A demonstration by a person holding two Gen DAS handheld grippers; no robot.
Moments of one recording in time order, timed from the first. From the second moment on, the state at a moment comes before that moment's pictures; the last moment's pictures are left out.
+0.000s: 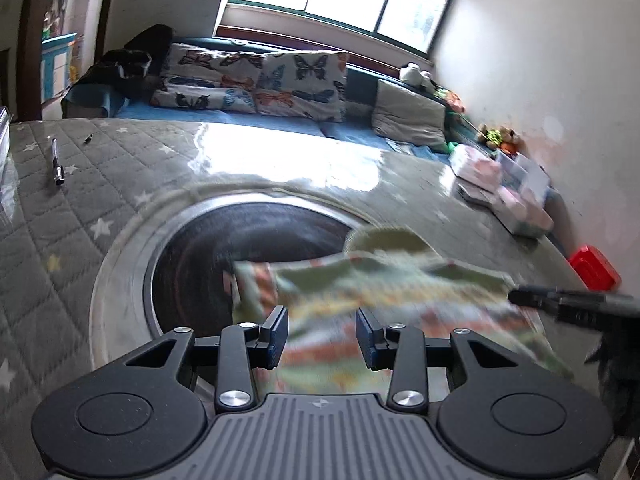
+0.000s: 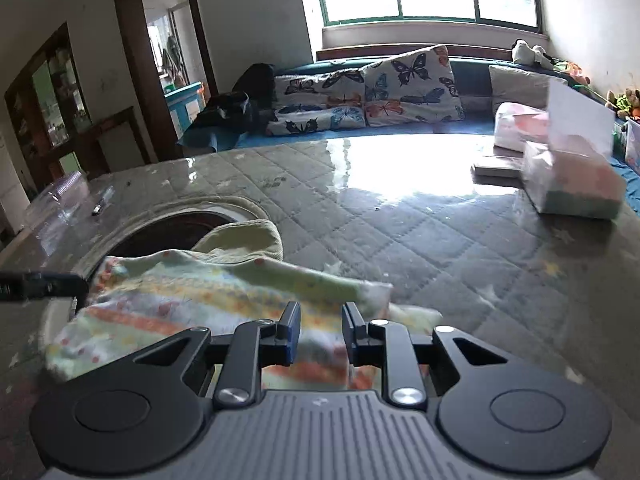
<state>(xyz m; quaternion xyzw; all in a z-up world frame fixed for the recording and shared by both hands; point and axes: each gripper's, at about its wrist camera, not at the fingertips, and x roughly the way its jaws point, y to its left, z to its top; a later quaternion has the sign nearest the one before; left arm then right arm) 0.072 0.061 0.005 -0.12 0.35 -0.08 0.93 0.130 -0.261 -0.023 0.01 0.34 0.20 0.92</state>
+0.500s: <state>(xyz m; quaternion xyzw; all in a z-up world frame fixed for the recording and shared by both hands) 0.111 0.053 -0.004 -0.11 0.36 -0.07 0.93 0.137 -0.252 -0.023 0.01 0.34 0.20 0.92</state>
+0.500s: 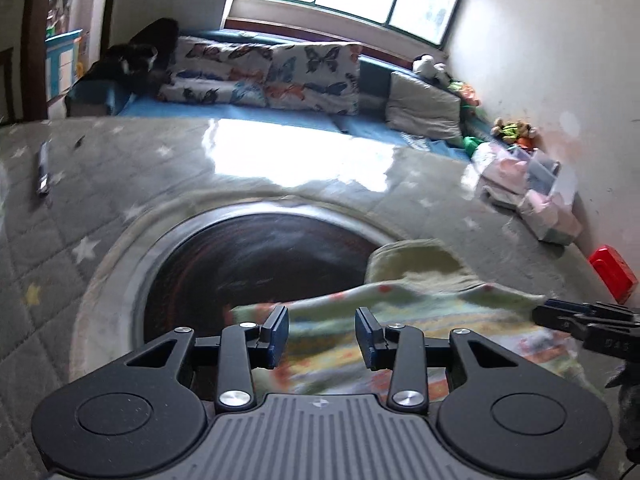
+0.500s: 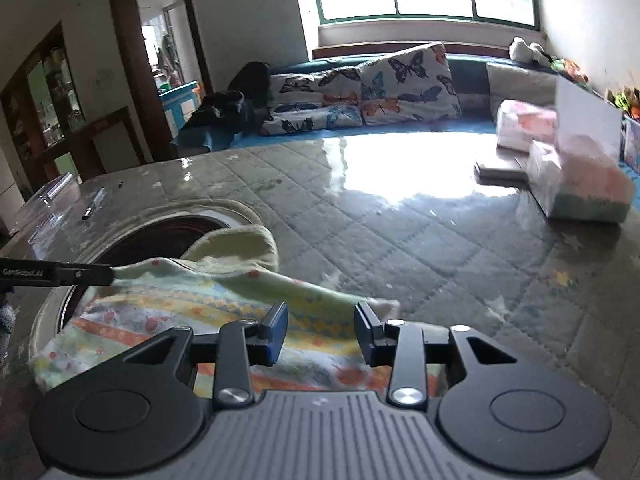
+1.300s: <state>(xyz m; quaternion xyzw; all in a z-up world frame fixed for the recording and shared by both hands) 0.088 0.034 0.006 -0.09 0.35 -0.07 0.93 0.101 -0.206 -0.019 -0.04 0.33 0.26 0.91</state>
